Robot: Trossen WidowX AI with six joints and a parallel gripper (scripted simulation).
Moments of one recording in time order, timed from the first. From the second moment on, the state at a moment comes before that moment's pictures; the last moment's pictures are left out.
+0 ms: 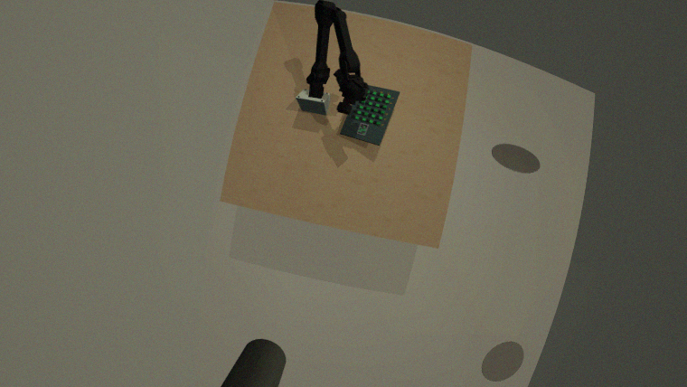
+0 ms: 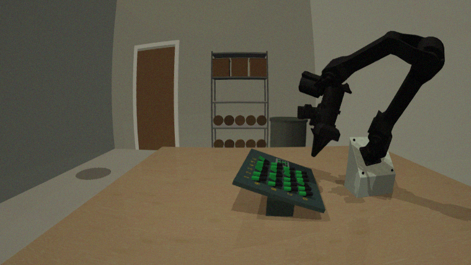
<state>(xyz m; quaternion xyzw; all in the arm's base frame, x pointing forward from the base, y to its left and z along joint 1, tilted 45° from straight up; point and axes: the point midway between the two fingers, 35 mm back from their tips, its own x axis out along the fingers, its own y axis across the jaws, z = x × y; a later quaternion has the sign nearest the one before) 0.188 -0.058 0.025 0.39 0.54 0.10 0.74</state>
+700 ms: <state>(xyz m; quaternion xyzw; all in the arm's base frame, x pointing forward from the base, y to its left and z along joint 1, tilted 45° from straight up) 0.201 -0.034 -0.014 0.38 0.53 0.10 0.75</state>
